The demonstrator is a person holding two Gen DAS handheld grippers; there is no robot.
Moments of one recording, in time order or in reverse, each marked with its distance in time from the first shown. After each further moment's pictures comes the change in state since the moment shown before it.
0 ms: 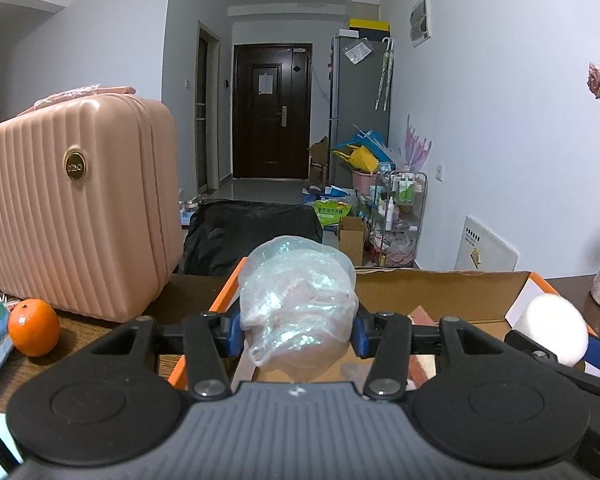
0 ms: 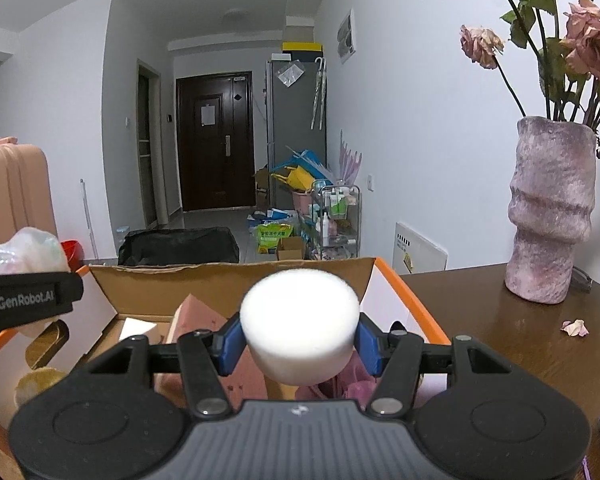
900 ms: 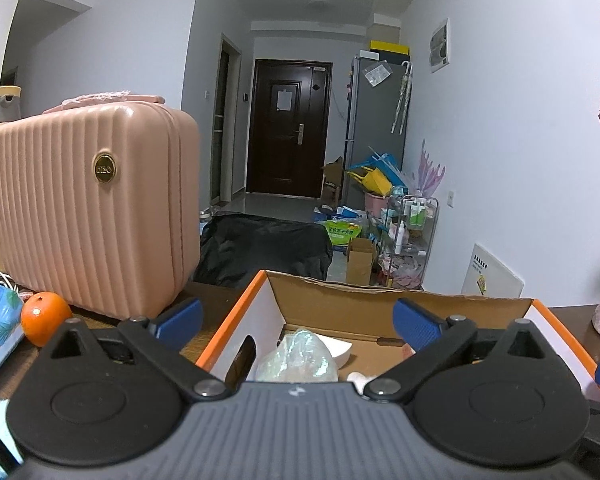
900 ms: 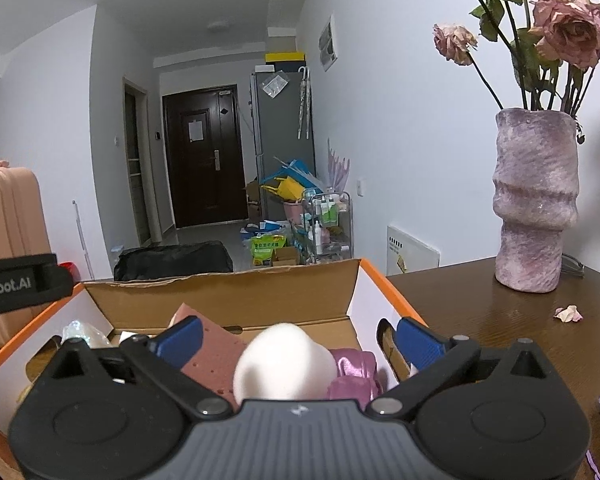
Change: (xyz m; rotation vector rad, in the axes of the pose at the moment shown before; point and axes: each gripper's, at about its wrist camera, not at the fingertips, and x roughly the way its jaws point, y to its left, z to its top) left arm -0.014 0.011 -0.001 -0.069 -0.058 0.031; right arm -0.010 -0.009 -0.006 0.063 -0.040 -0.017
